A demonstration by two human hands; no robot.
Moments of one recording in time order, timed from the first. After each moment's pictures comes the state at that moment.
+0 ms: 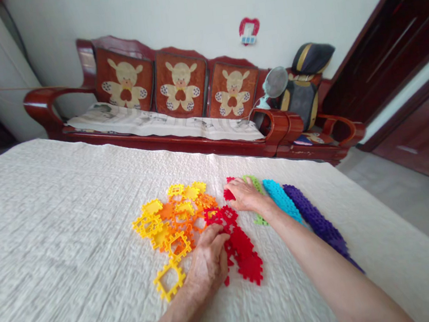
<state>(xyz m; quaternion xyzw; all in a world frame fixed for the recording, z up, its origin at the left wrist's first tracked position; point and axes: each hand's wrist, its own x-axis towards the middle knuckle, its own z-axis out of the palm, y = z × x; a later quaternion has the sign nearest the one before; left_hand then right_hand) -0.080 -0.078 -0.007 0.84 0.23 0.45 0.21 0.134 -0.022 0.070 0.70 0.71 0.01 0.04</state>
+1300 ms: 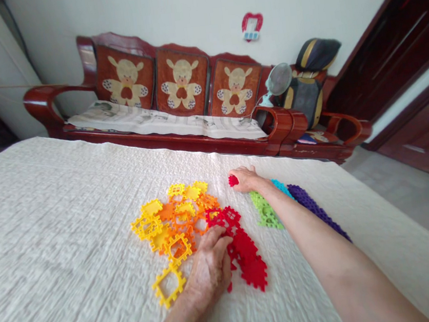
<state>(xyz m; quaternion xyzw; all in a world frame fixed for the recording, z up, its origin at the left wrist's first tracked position) -0.079 -0.080 -0.009 0.84 0.24 0.44 0.22 0.179 0.035 0.068 0.73 0.68 -0.04 0.07</state>
